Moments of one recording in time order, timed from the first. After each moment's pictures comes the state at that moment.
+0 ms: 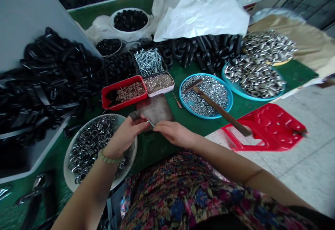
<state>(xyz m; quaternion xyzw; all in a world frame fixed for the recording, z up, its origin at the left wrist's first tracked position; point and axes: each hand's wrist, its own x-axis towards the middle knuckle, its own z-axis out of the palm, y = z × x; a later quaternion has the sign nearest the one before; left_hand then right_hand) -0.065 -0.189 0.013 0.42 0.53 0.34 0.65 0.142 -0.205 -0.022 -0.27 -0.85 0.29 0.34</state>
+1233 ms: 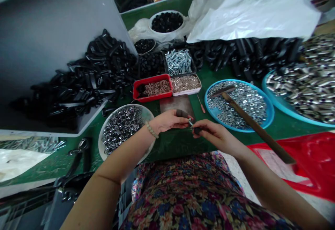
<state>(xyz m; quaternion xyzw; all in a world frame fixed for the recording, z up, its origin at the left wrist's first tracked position) -0.021 -0.157 0.002 0.33 0.42 0.21 0.82 0.199 -0.213 -0.006 -0.37 -0.65 0.59 0.31</state>
